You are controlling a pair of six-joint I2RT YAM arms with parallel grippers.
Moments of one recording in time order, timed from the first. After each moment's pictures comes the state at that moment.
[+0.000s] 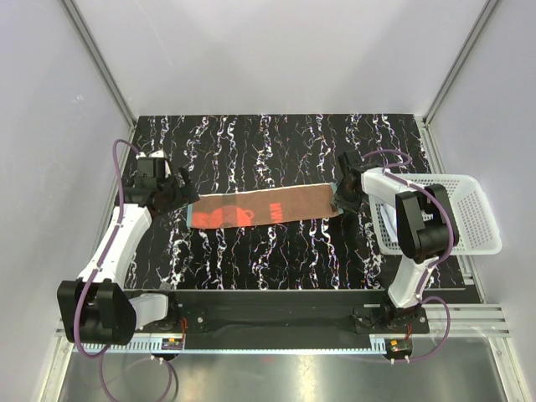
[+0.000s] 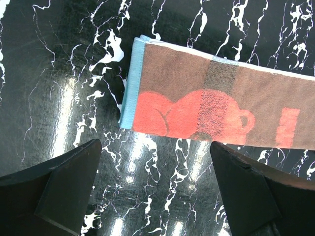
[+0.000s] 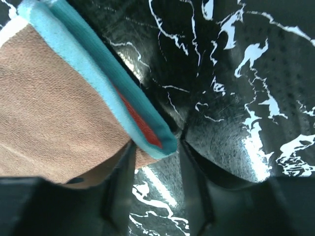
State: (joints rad) left arm -0.05 1.19 0.96 -0.65 0.02 -0.41; right arm 0.27 1.83 1.16 -0.60 0.09 0.76
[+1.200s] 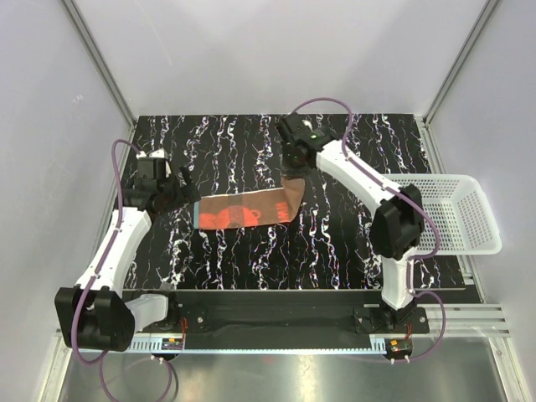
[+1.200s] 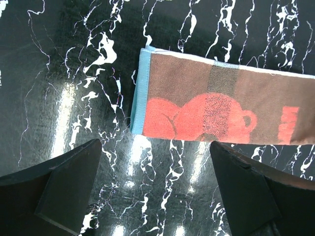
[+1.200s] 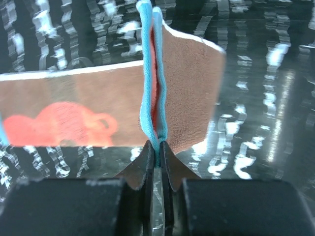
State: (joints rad) left arm -0.07 1.16 0.96 -0.65 0.01 -0.42; right arm 0.61 1.95 1.84 -0.92 0.16 0.59
